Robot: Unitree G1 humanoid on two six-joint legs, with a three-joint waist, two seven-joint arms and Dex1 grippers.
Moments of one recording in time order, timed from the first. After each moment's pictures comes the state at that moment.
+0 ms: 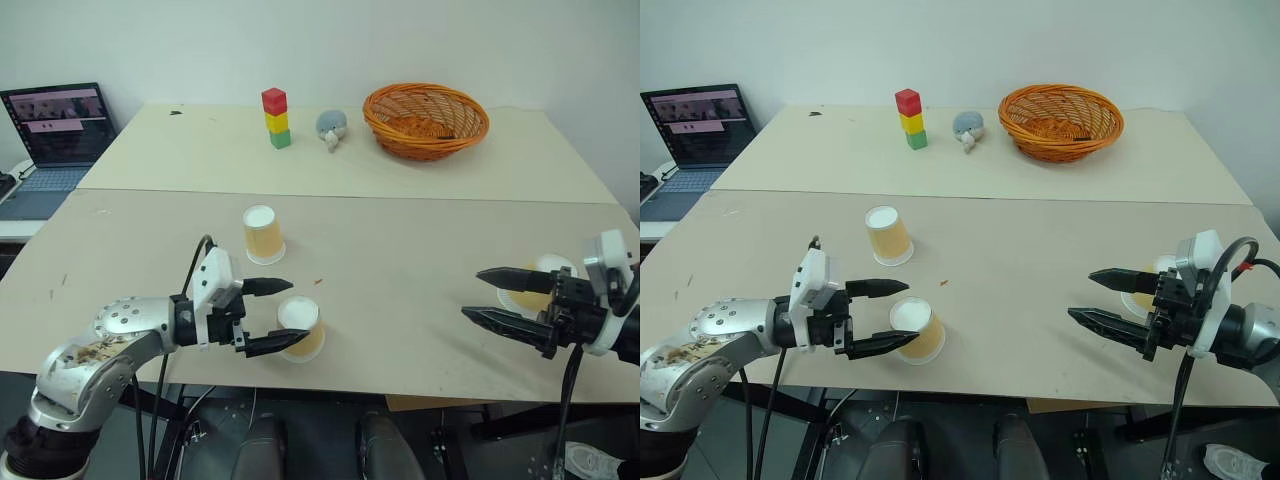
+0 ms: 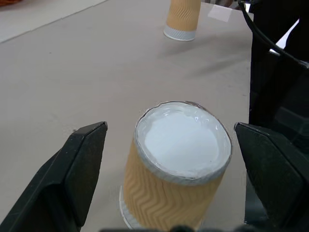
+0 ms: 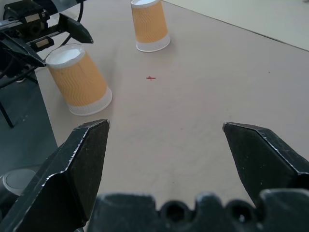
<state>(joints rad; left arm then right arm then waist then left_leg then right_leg) -0.15 0.78 0.08 -0.57 -0.80 0.70 -0.89 0.07 -0.95 -0.53 -0.45 0.89 0.73 1.04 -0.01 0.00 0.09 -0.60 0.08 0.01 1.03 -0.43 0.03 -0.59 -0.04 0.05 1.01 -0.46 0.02</state>
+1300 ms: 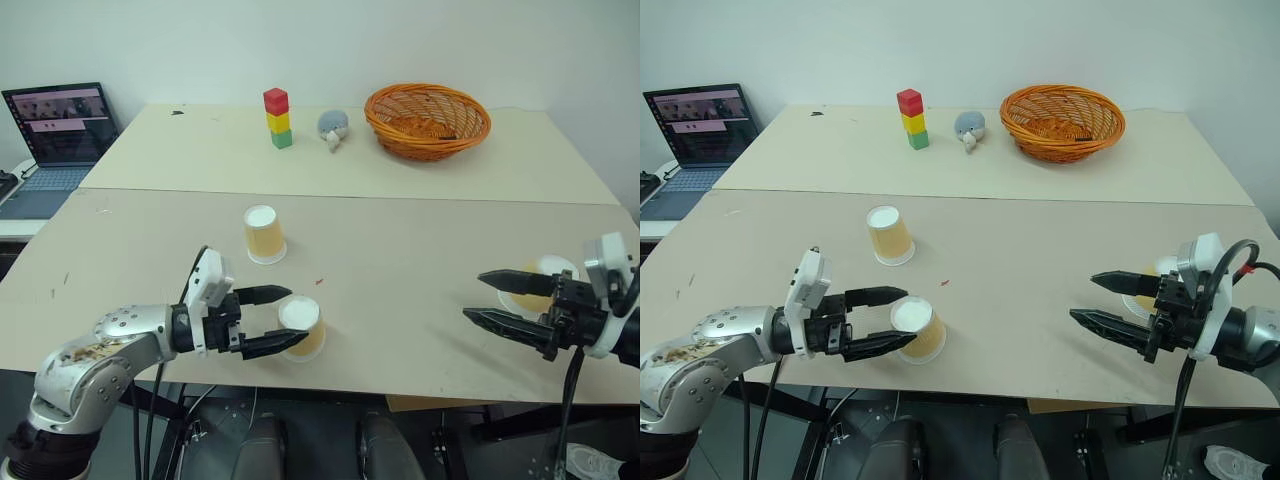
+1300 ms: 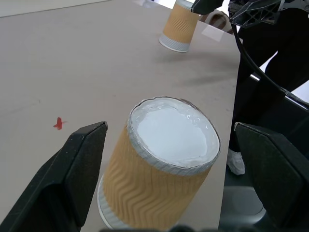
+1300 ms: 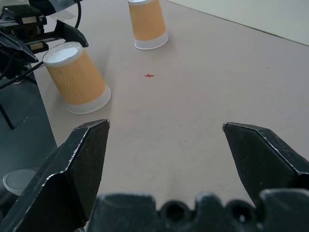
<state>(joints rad) -0.13 0.75 0.09 -0.53 -0.86 0.74 -0.88 0.09 -0.95 -0.54 -0.45 0.89 0.73 1.03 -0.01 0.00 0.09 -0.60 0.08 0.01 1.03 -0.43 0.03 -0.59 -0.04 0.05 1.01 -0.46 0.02</state>
